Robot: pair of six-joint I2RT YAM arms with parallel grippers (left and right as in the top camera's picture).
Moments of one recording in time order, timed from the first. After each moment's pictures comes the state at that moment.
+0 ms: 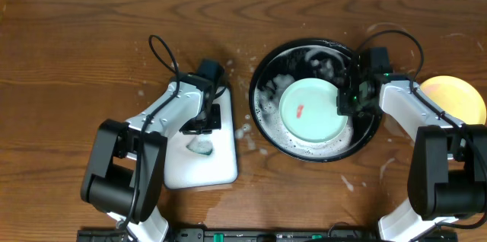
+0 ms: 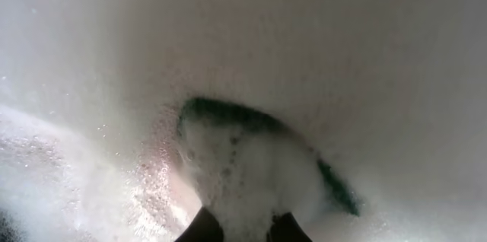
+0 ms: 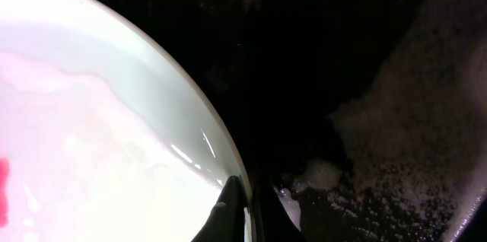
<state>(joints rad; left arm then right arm) -0.33 1.83 1.08 -0.86 -0.06 -0.43 0.06 1.81 1.04 -0.59 -0.11 0.11</state>
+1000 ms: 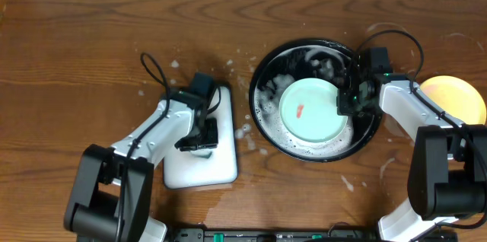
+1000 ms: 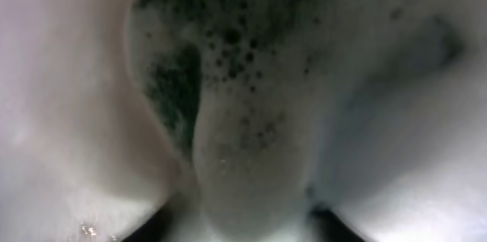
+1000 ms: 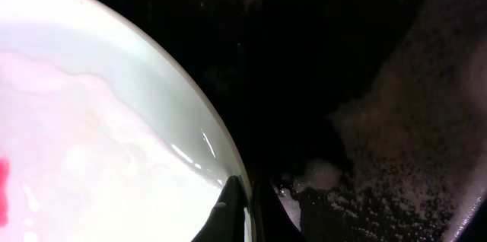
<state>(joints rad) -0.33 1.66 0.89 -0.80 0.05 -0.44 0.06 1.81 1.04 -0.59 -0.11 0.11</state>
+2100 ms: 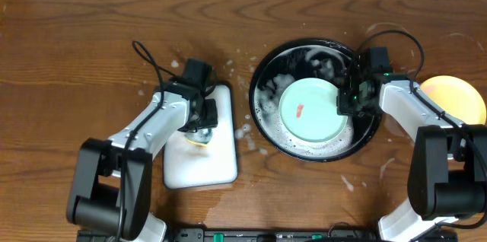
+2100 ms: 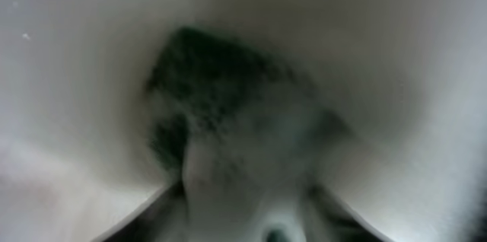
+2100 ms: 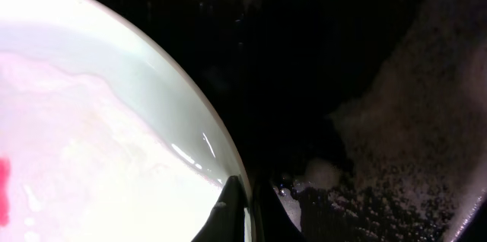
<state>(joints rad) -0.28 1.71 0.97 -0.67 0.03 -0.40 0.06 1.81 1.04 -0.59 -0.11 0.12</state>
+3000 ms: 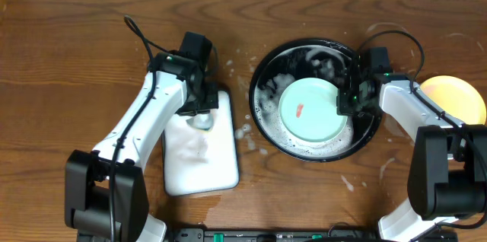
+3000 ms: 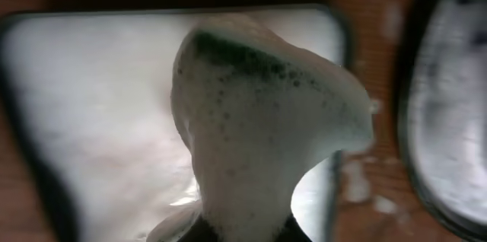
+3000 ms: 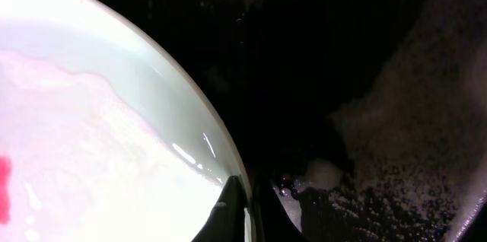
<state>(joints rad) -0.29 1.68 1.27 -1.01 0.07 -0.38 0.06 1.81 1.04 -0.59 -0.12 0.13</state>
